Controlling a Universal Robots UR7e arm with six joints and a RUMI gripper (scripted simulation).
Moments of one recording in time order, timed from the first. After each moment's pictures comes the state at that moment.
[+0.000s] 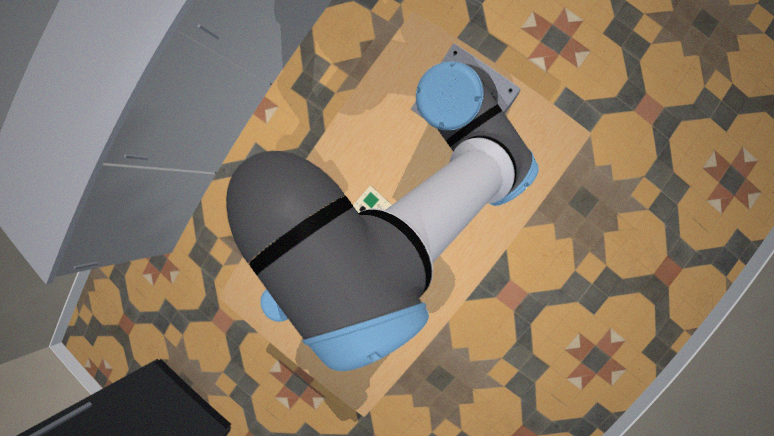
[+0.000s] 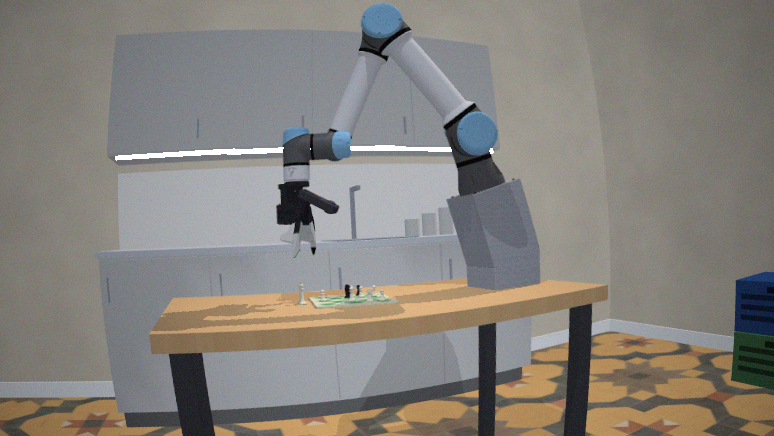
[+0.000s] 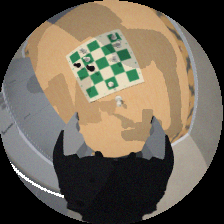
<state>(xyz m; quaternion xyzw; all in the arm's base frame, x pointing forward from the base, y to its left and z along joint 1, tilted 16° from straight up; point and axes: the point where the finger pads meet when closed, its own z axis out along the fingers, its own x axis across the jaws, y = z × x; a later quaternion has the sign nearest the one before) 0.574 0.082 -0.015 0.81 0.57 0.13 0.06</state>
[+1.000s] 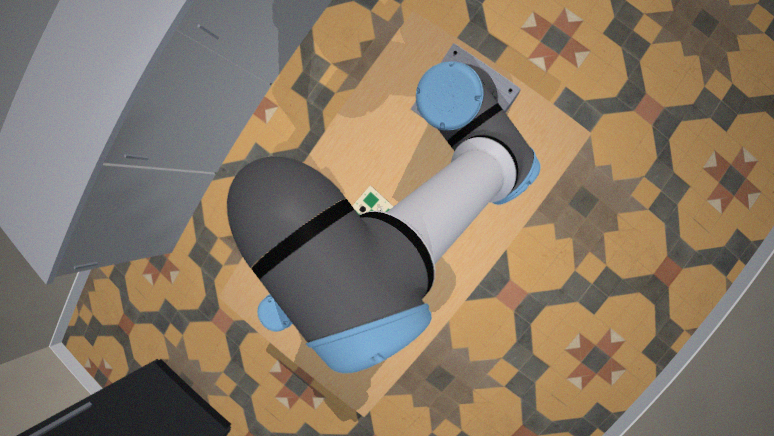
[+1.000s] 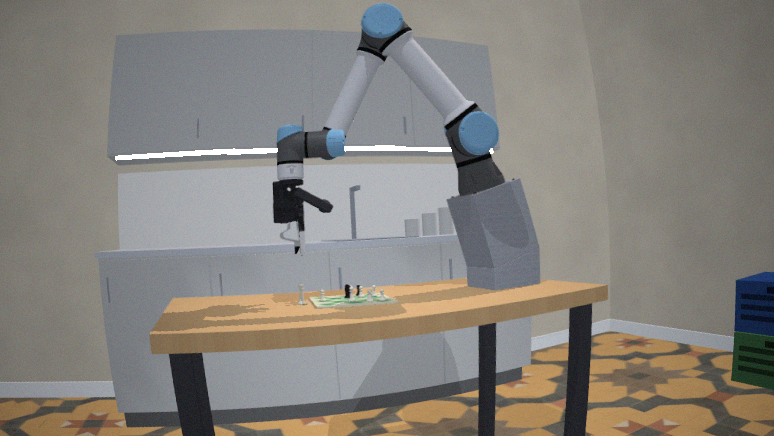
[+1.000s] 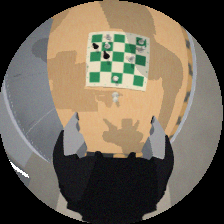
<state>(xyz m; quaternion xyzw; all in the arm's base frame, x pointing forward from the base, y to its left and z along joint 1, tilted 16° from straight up) 0.588 0.087 -0.006 0.65 0.75 0.11 0.09</state>
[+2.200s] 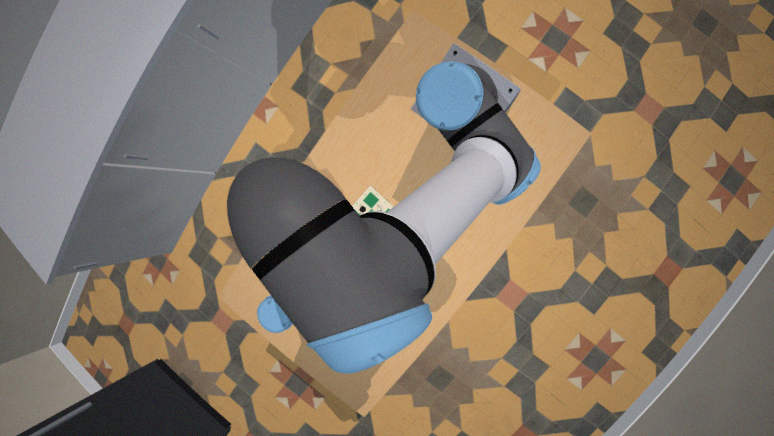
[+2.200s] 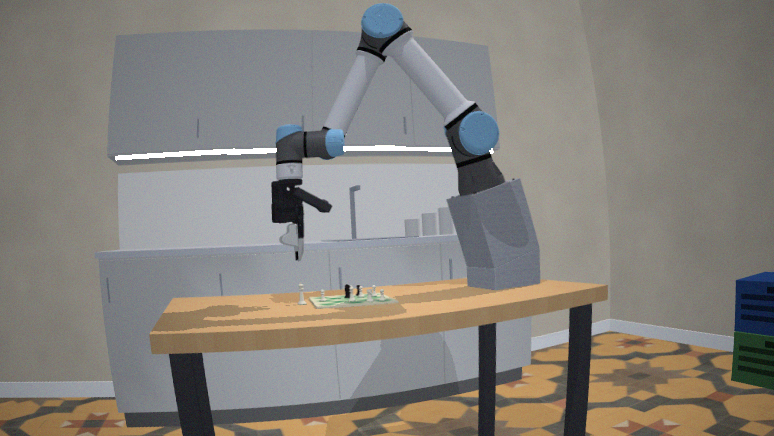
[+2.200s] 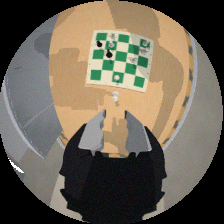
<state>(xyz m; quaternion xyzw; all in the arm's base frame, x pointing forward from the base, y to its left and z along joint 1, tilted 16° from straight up) 0.591 0.088 -0.004 0.62 0.77 0.11 0.09</state>
